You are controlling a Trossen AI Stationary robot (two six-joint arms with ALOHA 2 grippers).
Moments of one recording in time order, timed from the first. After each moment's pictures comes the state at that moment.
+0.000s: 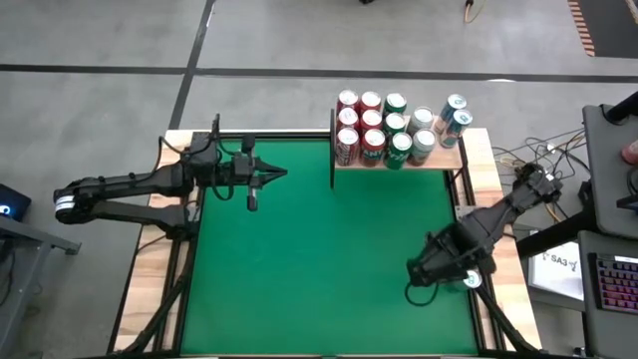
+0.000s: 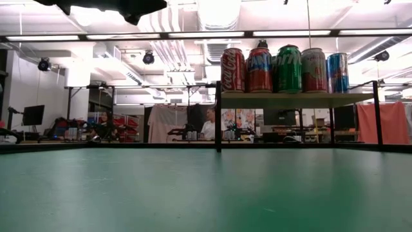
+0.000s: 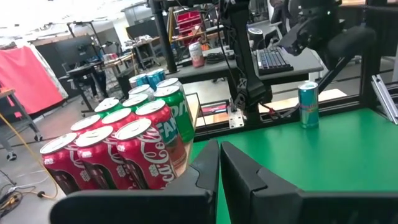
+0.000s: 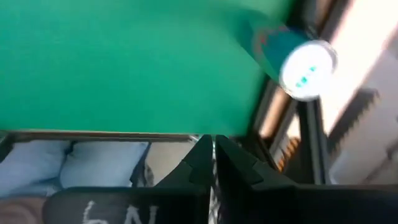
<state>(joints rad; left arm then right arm) 0.24 0.92 0.74 0.13 0.14 0.28 0.58 1.48 1.54 -1.57 -0.32 2.01</state>
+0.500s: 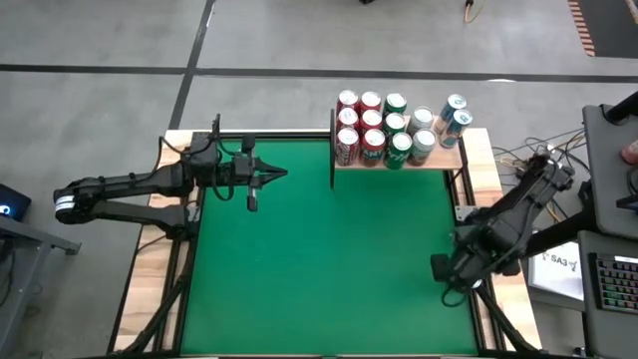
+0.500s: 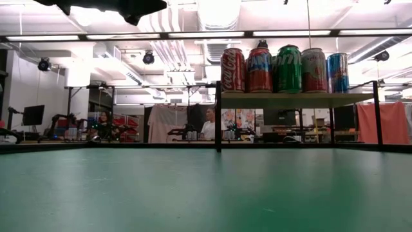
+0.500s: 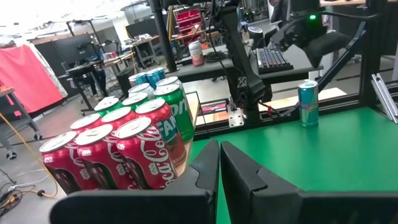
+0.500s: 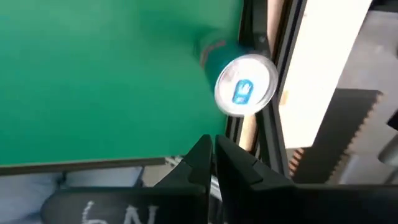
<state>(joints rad) 0.24 0.92 0.74 0.12 0.14 0.28 0.75 1.32 1.36 -1.57 -0.29 2.28</state>
